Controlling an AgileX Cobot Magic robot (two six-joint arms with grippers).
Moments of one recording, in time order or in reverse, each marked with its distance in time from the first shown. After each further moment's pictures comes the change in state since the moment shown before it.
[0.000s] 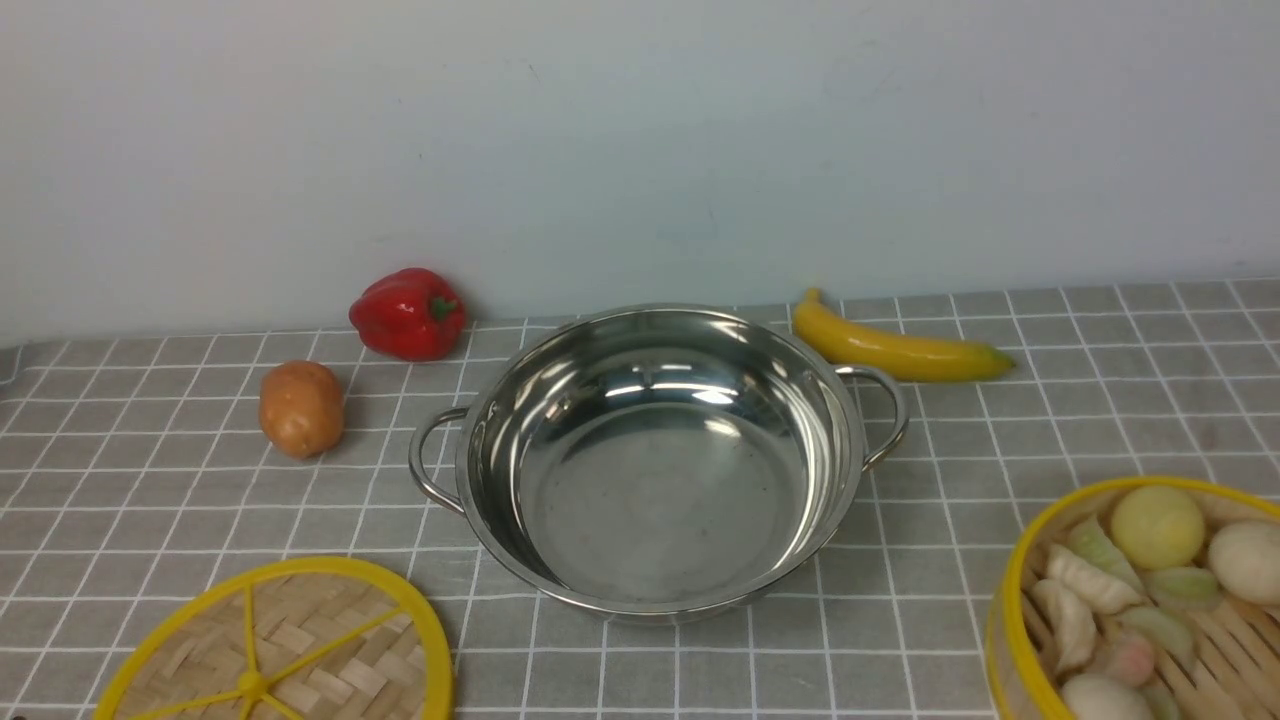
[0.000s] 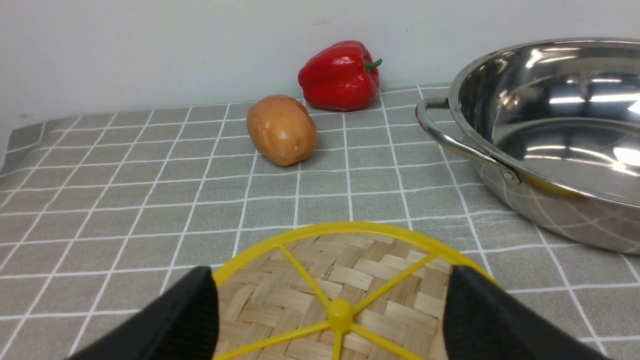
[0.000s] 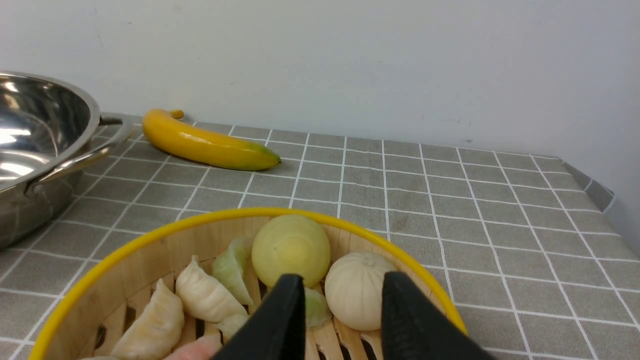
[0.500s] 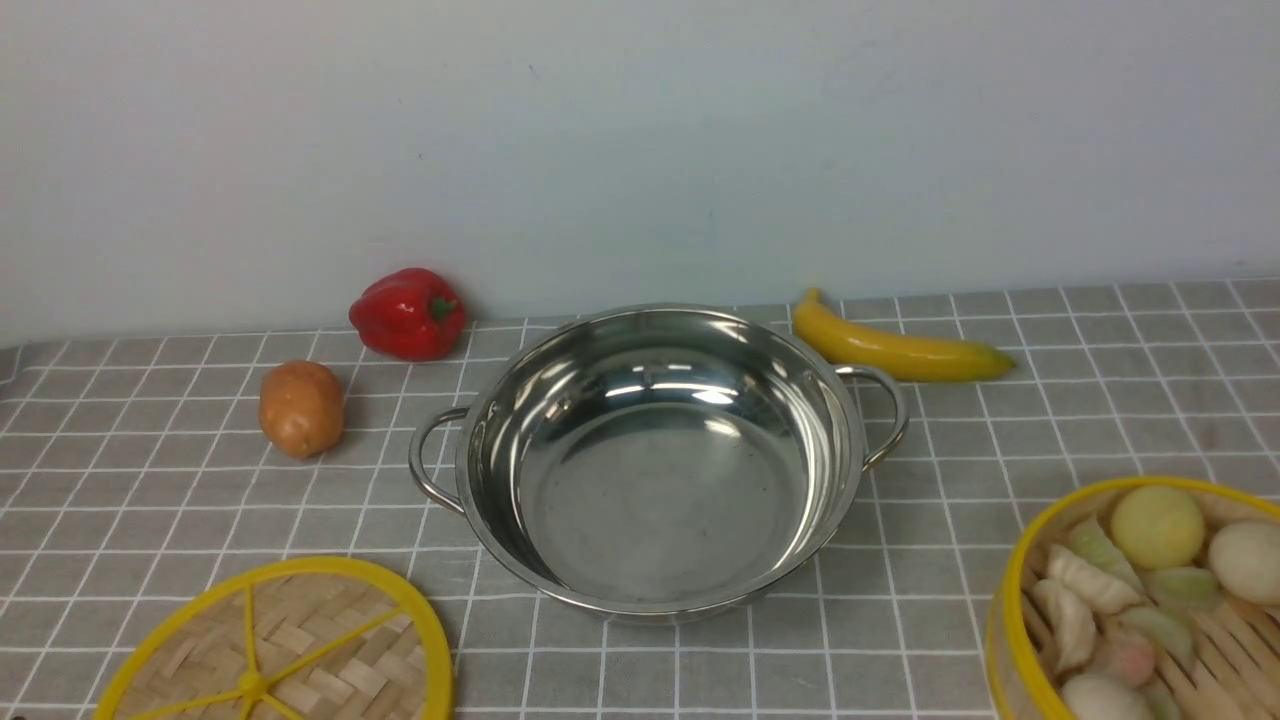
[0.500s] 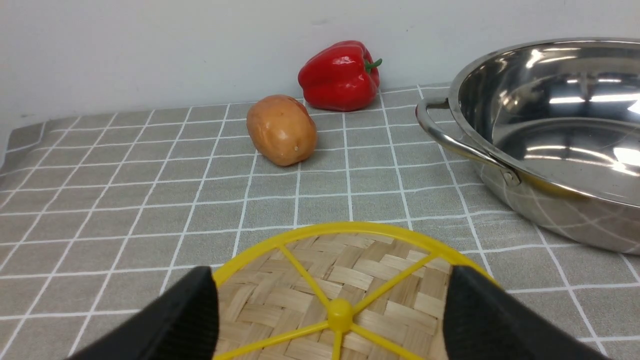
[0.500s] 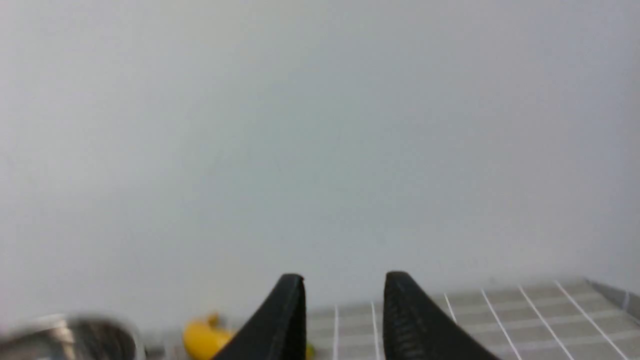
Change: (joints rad) right arm 0.000 0.000 0.000 0.131 -0.376 0.142; left arm 0.000 0.000 0.000 0.000 0.000 0.000
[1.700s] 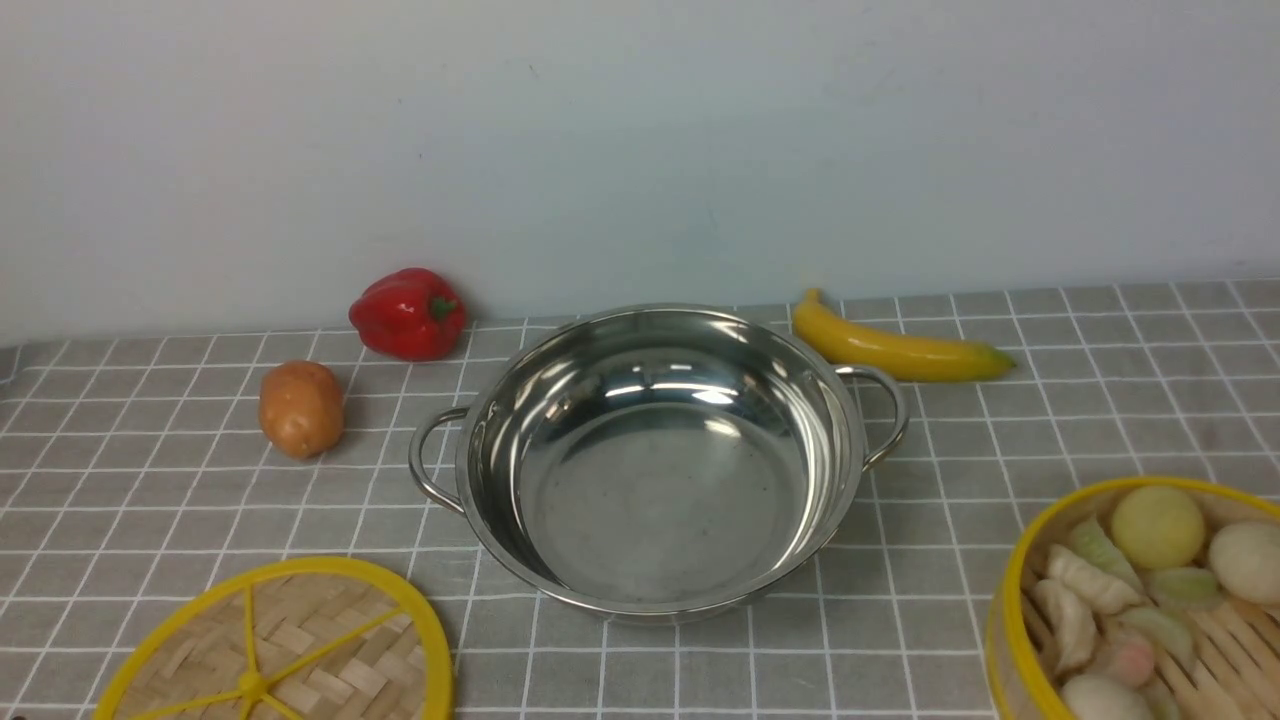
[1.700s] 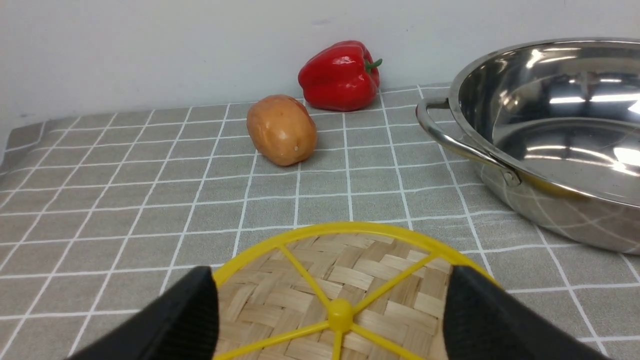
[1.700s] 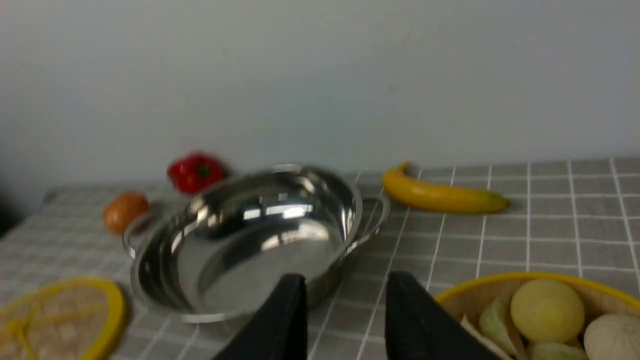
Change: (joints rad) right arm 0.000 0.194 -0.530 0.441 0.919 -0.378; left arm 0.000 0.000 0.000 0.000 0.000 0.000
